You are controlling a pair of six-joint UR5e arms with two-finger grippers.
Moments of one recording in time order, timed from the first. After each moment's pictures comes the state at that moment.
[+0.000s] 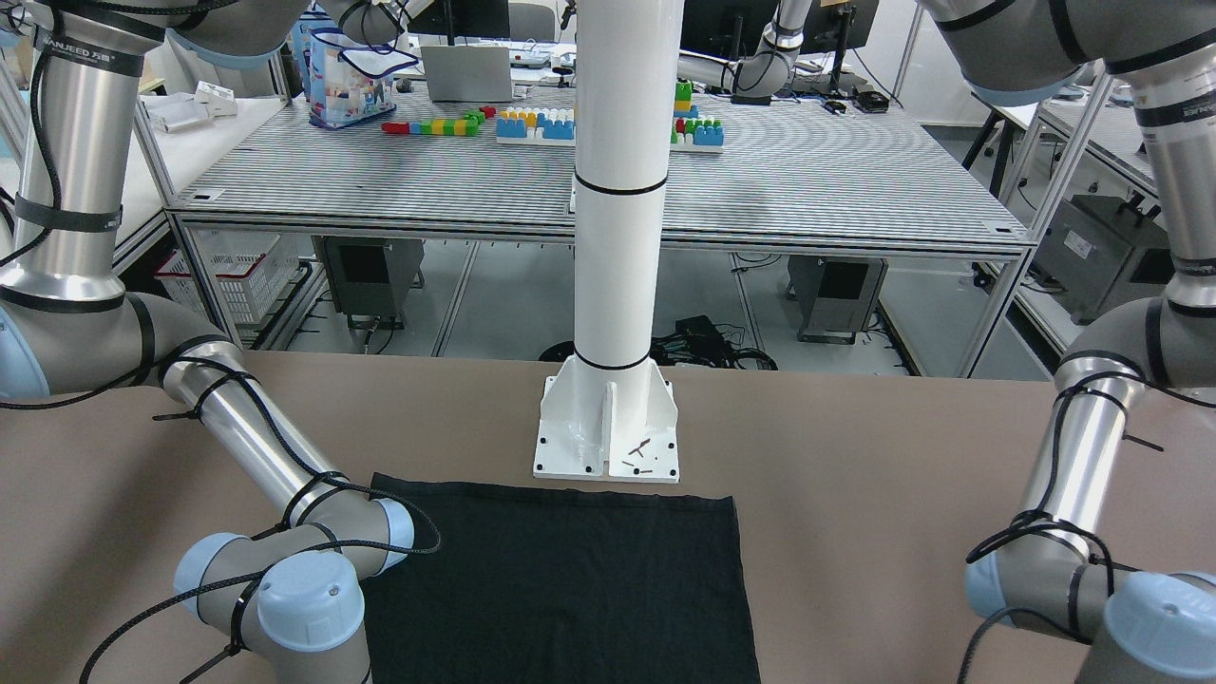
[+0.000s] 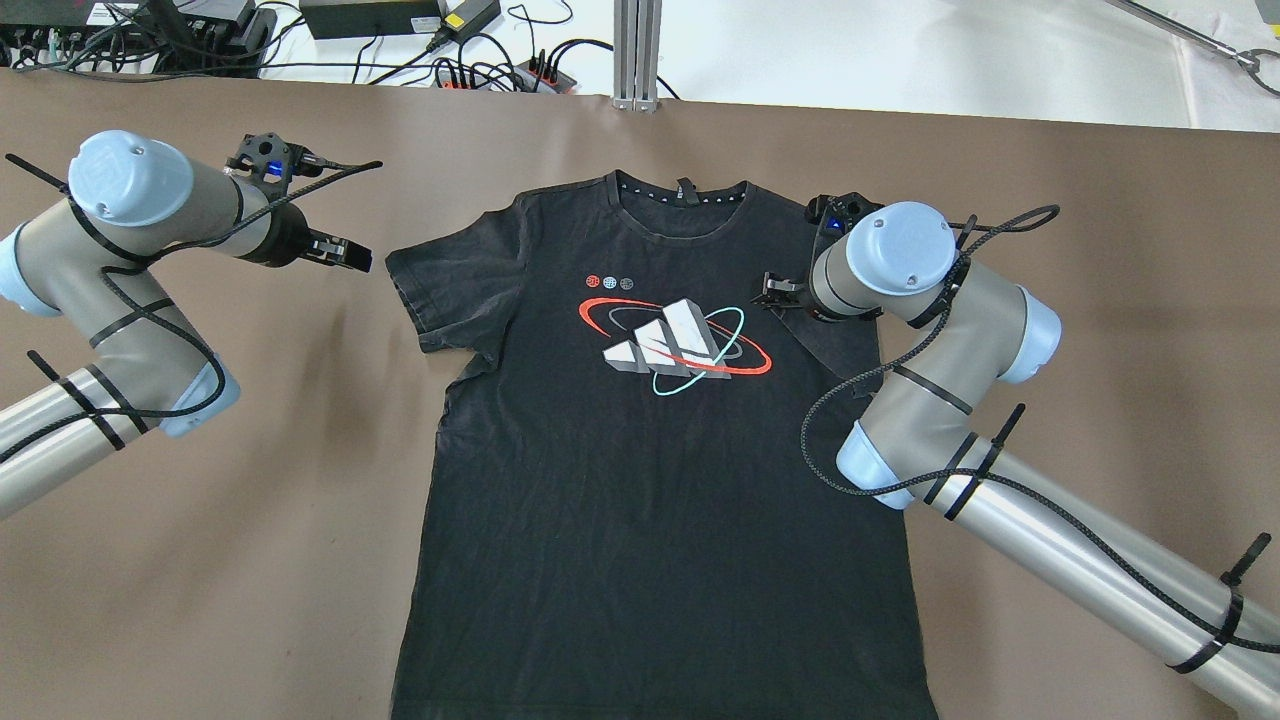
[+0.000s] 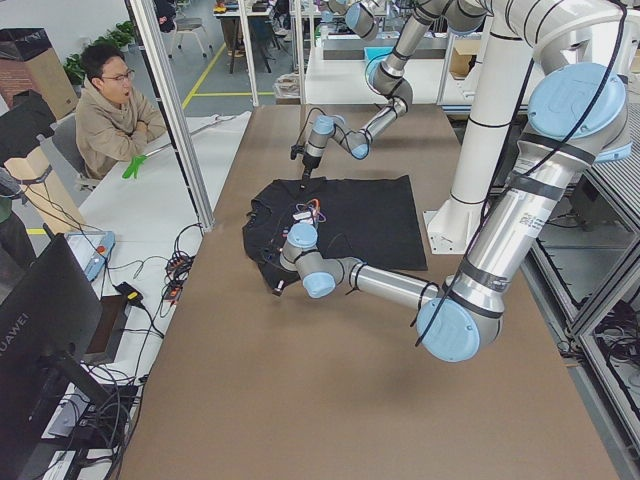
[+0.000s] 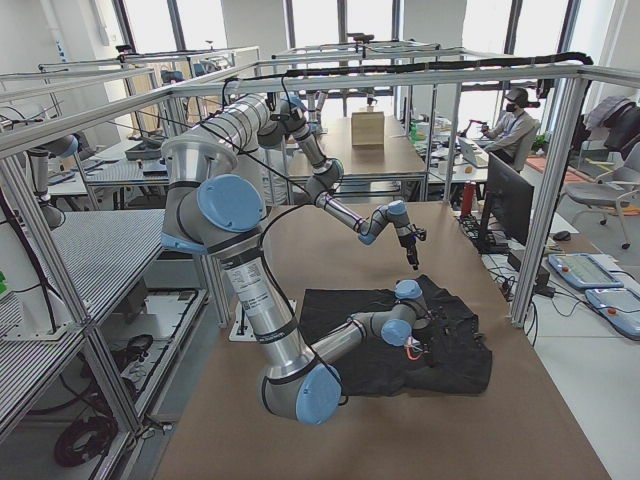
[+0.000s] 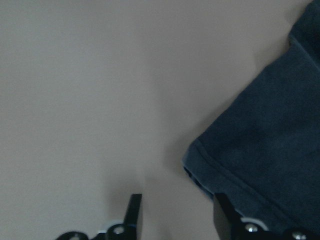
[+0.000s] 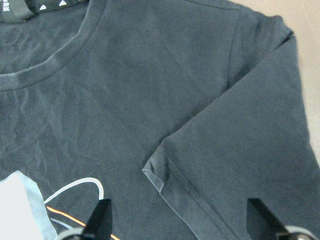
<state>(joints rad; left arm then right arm) -0.92 -2.09 -1.27 -2.33 -1.96 -0.81 0.78 -0.98 1.40 -1.12 1.80 1.17</state>
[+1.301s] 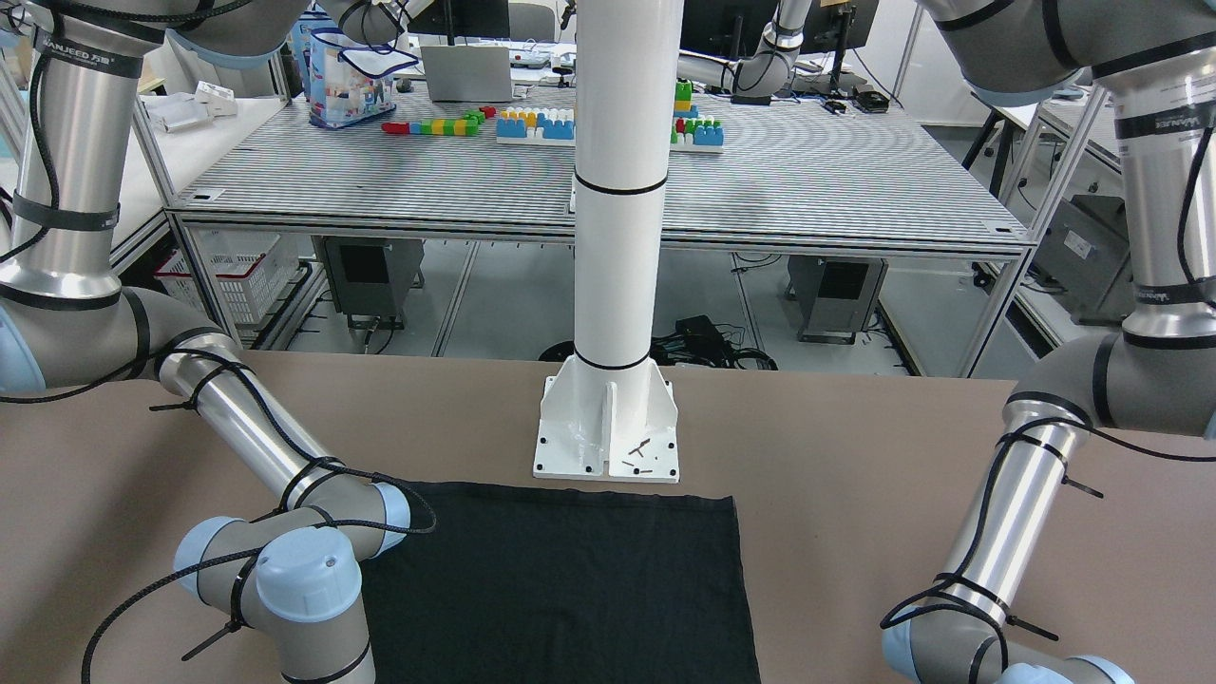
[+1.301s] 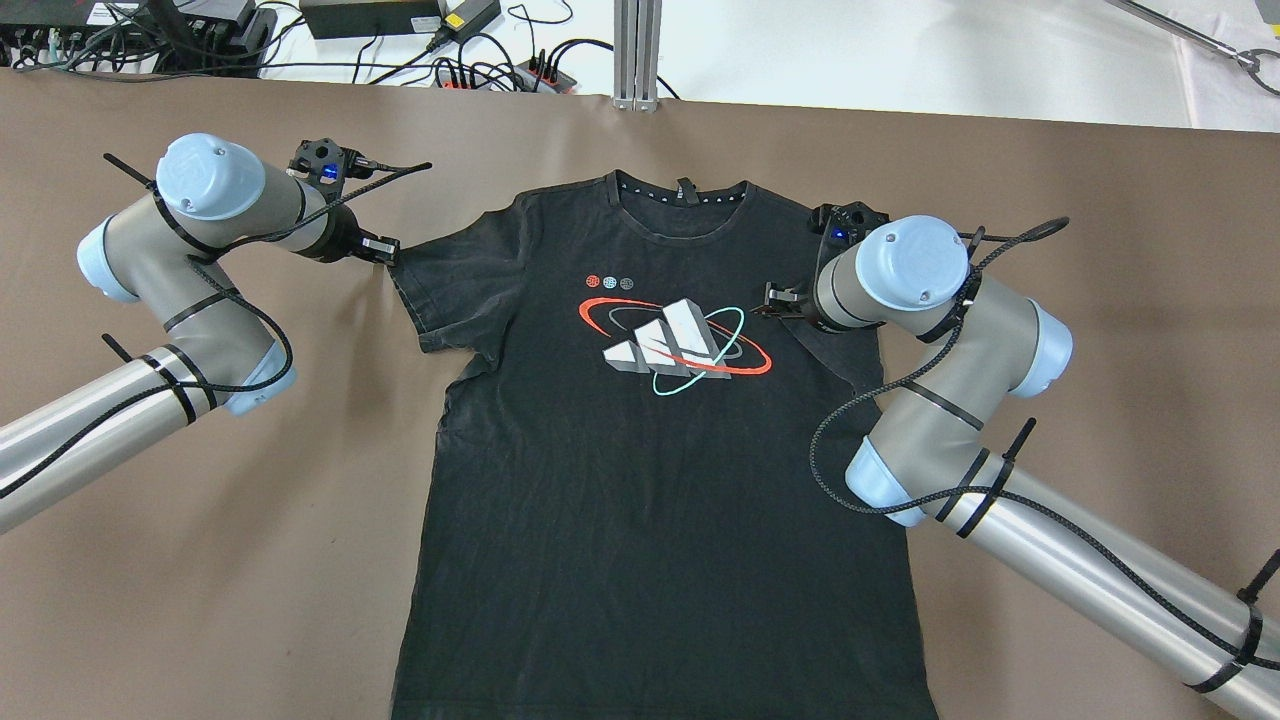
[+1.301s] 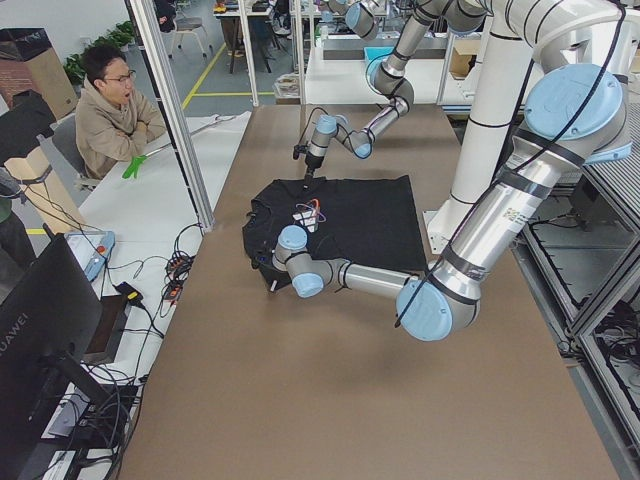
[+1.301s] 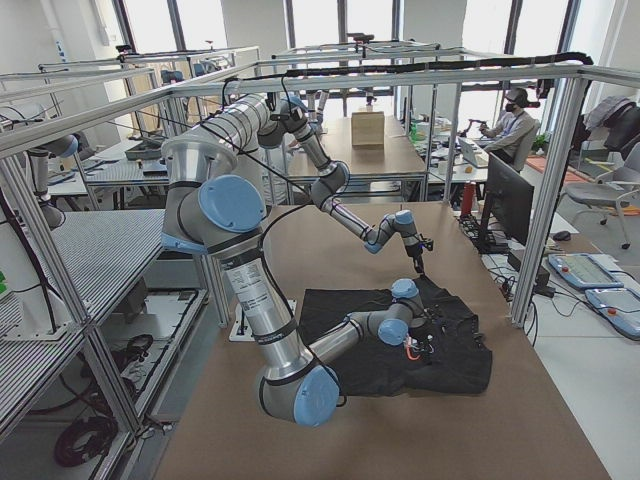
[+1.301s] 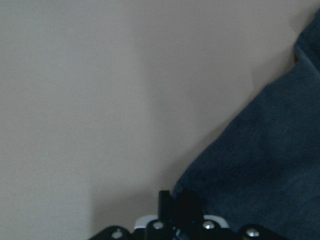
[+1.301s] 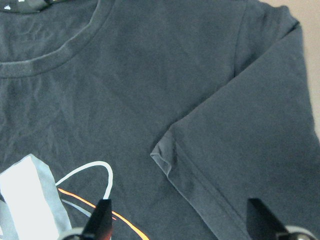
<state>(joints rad) -0.90 -2.21 -1.07 -2.42 -1.96 -0.85 0.77 -0.99 1.43 -1.12 1.80 1.18</state>
